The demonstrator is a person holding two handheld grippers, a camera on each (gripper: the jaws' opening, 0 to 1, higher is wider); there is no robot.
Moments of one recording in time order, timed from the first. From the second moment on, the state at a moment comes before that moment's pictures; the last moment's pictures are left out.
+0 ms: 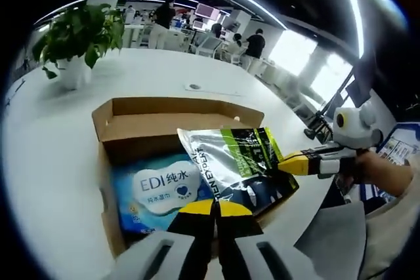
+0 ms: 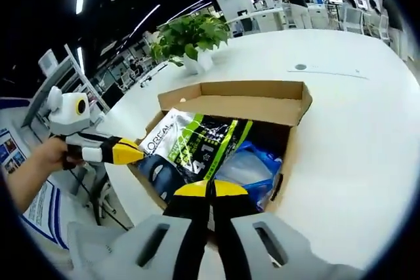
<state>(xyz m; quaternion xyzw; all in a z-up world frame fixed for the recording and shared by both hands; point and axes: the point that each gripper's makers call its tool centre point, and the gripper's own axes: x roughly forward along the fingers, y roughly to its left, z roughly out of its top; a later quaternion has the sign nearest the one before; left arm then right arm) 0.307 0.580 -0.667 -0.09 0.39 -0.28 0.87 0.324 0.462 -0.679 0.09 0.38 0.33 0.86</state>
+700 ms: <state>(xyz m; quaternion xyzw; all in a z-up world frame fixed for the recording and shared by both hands) 0.313 0.498 -0.652 -0.09 0.37 -0.31 0.87 0.336 0.377 -0.654 0.11 0.37 0.28 0.88</state>
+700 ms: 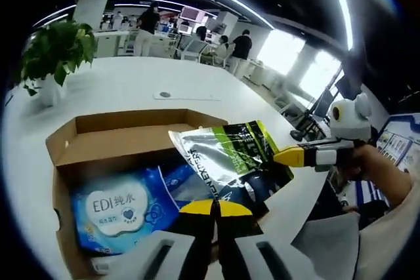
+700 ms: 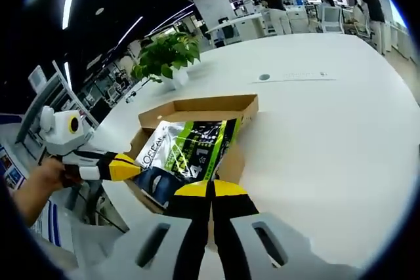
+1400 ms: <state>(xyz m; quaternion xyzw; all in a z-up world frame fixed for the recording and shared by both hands) 0.337 0.430 -0.651 -0.06 0.37 -0.35 0.86 0.351 0.308 -0.653 0.12 0.38 0.25 0.88</state>
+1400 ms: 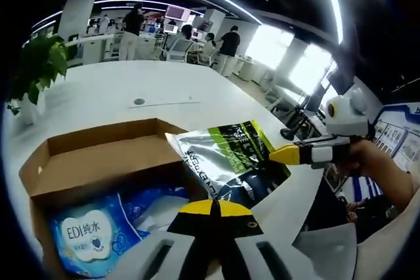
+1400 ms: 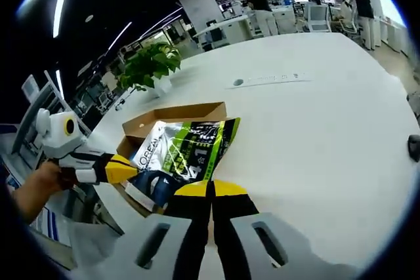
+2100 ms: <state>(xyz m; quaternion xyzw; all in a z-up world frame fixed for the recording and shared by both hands) 0.359 0.369 -0.673 -0.03 0.39 -0.38 0.84 0.373 0.251 -0.681 0.12 0.40 0.20 0.89</state>
